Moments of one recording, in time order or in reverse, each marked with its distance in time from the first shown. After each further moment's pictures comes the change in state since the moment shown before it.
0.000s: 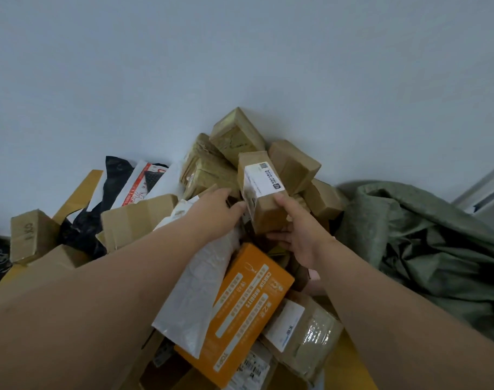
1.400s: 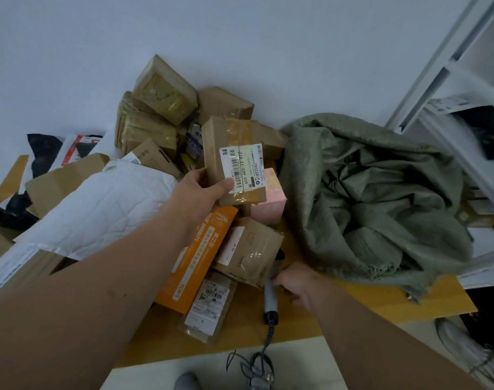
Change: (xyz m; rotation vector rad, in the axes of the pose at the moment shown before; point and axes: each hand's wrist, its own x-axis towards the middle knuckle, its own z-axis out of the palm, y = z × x) left_hand -0.079 0.039 0.094 -0.722 -0.068 -0.123; right_hand -0.106 0.183 -0.073 -0.399 0.215 0.514
